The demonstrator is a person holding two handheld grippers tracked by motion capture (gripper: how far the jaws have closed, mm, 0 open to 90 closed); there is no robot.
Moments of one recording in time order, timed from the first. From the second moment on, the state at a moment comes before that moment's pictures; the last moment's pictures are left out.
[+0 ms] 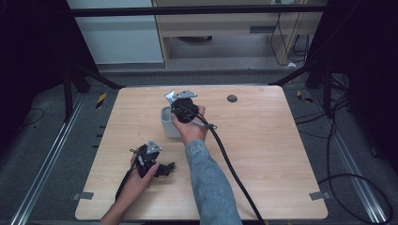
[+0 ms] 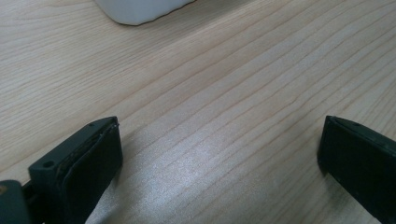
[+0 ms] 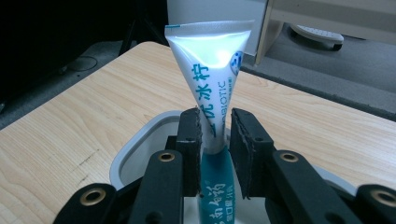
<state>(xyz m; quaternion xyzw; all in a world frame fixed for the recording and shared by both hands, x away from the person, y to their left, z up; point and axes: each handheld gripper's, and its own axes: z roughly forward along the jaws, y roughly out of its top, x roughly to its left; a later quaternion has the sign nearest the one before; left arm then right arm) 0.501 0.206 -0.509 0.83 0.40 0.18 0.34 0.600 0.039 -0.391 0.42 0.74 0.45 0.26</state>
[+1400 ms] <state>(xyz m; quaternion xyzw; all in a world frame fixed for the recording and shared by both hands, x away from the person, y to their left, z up) 0.502 0.205 -0.509 0.83 0.40 0.18 0.34 0.566 -0.035 -0.342 0.42 0.75 0.44 0.24</state>
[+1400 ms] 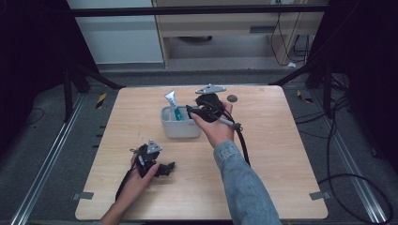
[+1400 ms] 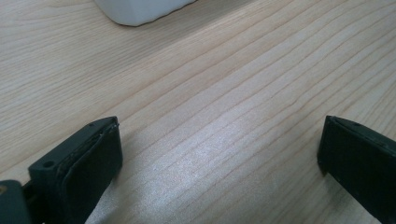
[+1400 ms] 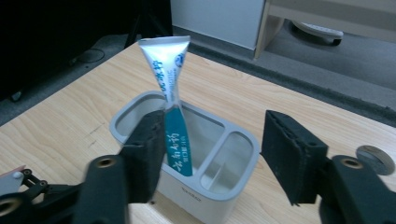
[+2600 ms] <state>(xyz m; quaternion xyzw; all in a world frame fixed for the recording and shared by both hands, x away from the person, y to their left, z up) 0.501 0.205 -0.509 0.83 0.40 0.18 0.34 0.561 -0.124 -0.369 0.47 0.75 0.39 0.25</state>
